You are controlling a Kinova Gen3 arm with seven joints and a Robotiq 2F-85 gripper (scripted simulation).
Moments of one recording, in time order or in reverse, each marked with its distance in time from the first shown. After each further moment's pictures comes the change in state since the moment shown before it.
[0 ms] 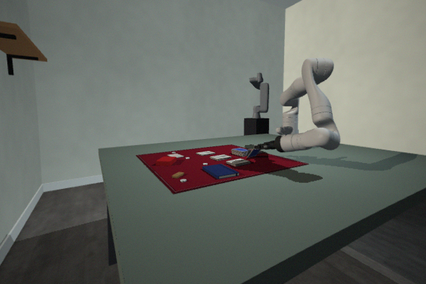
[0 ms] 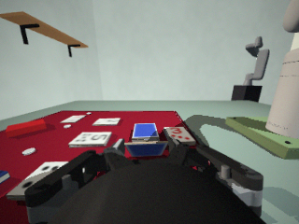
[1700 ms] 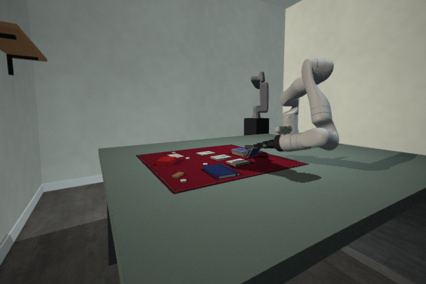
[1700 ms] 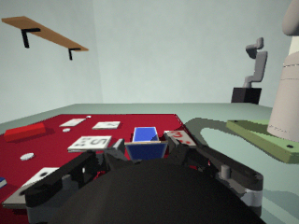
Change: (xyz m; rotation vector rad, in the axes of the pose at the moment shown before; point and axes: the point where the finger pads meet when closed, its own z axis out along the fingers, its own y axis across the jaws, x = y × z) arm 0.007 0.000 0.004 -0.001 0.023 0.002
